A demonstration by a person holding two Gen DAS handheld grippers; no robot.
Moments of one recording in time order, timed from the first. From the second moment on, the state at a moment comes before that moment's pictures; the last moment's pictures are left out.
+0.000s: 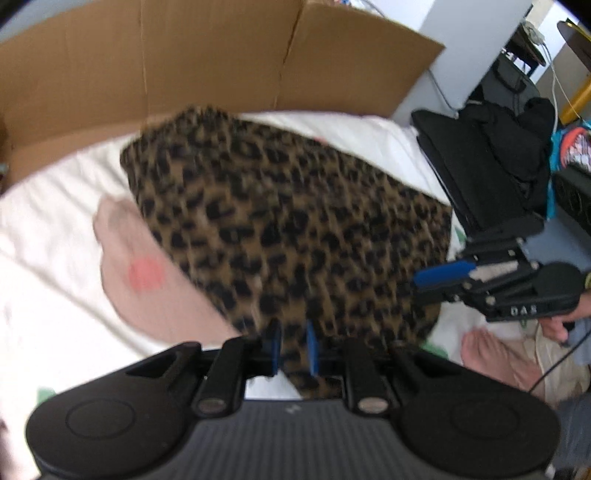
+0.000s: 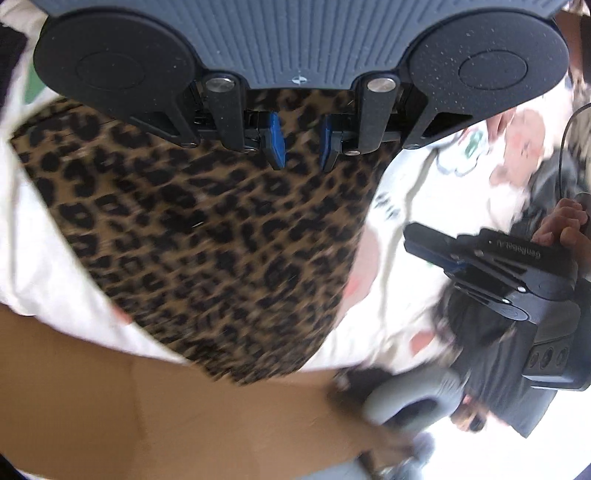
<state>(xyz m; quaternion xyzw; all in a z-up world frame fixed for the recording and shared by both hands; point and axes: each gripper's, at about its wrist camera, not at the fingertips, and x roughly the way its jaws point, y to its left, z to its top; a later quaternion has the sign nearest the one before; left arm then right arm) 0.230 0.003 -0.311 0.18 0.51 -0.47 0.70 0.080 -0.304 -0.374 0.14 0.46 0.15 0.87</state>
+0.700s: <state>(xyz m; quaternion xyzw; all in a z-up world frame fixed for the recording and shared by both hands) 0.352 -0.136 -0.264 0.12 0.58 -0.36 0.72 0.102 -0.388 -0.312 0.18 0.42 0.03 0.89</state>
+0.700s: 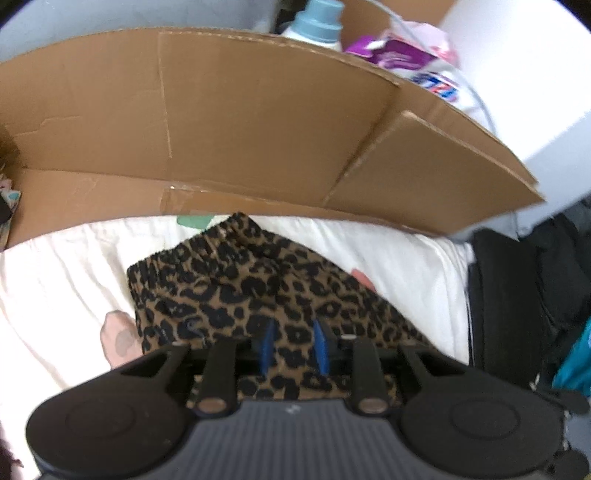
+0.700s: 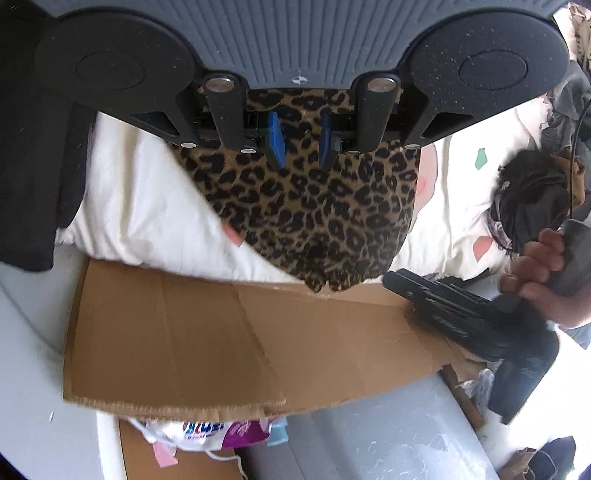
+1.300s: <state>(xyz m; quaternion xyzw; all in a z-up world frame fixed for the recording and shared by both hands) 0.382 -0.201 -0.304 0.16 0.62 -0.30 0.71 0.134 -0.445 -0.351 0.18 0.42 -0.01 0.89</state>
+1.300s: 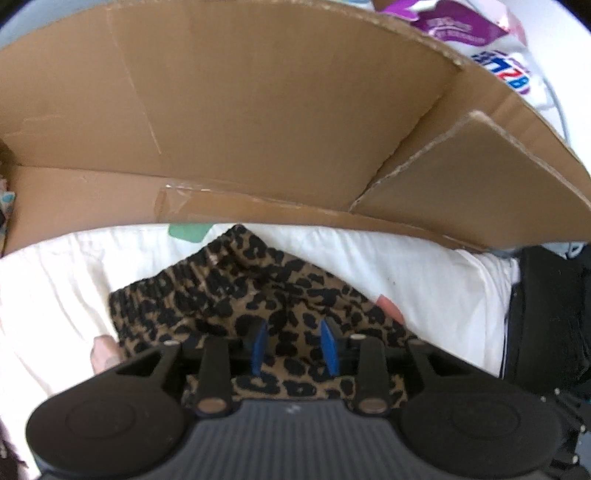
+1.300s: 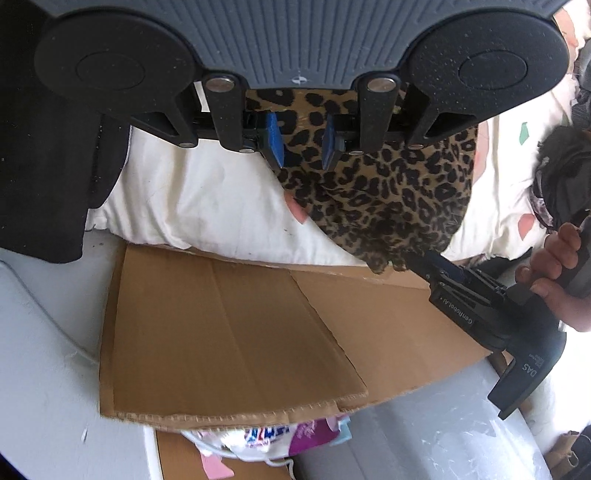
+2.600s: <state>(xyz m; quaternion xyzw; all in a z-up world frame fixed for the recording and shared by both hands) 0.370 -0.239 -0.395 0.16 0.68 -0.28 0.66 0.141 -0.437 -0.426 0.12 0.44 0.04 0.89</state>
